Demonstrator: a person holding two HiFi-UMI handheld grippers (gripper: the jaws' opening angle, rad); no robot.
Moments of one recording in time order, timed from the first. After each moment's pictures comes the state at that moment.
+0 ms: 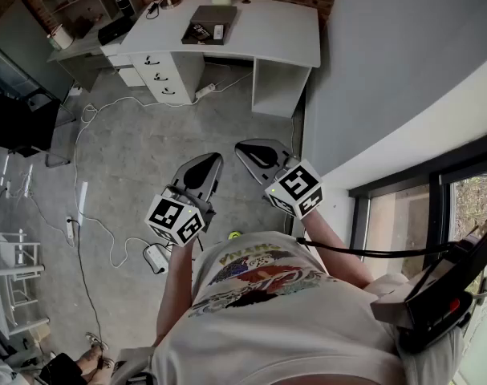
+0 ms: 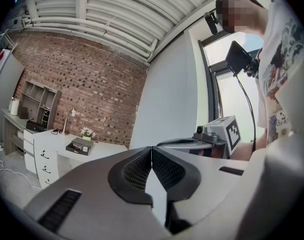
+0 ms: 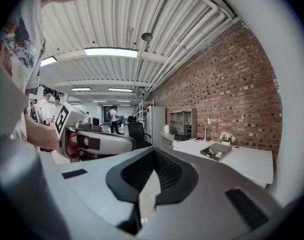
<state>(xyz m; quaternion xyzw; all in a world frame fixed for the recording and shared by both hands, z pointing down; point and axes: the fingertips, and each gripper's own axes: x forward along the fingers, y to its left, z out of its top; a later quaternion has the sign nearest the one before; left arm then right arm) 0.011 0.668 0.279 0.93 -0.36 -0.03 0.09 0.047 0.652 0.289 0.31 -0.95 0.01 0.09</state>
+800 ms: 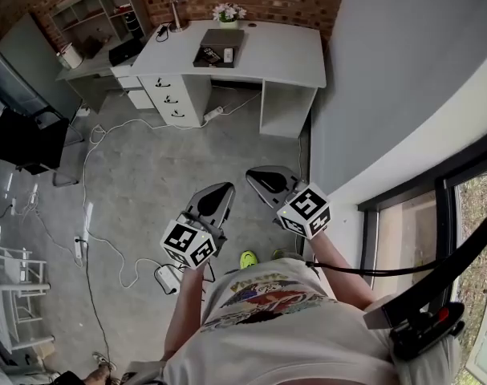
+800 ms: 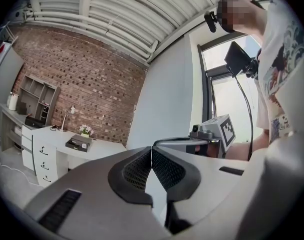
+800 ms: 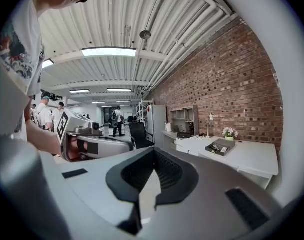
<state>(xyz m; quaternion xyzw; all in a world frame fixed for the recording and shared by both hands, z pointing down) -0.029 0.696 0.289 0.94 -0.33 -0.04 0.10 0.008 0.674 0.295 0.31 -0.94 0.04 0.09</state>
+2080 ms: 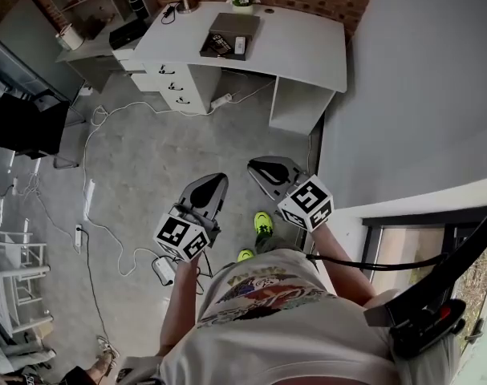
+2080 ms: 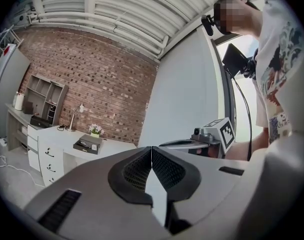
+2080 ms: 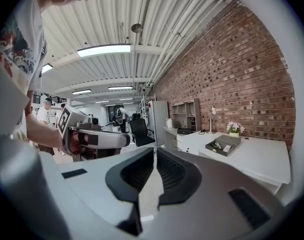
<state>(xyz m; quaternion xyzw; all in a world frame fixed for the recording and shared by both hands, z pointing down) -0.035 0.569 0.304 0.92 -0.38 -0.03 0.12 0.019 0.545 0.321 0.27 -0.95 0.06 0.11</state>
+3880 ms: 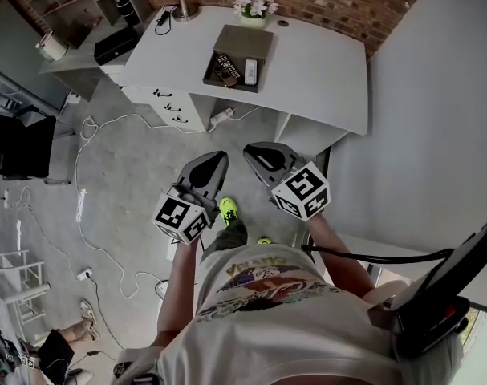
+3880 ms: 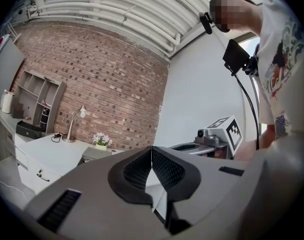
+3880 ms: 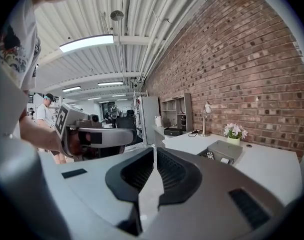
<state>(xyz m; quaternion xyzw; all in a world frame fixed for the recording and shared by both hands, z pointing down) -0.080 0.280 0.301 0.92 -0.38 -0.04 0.11 -0.038 0.267 0.327 0.29 -0.94 0.07 0.13</state>
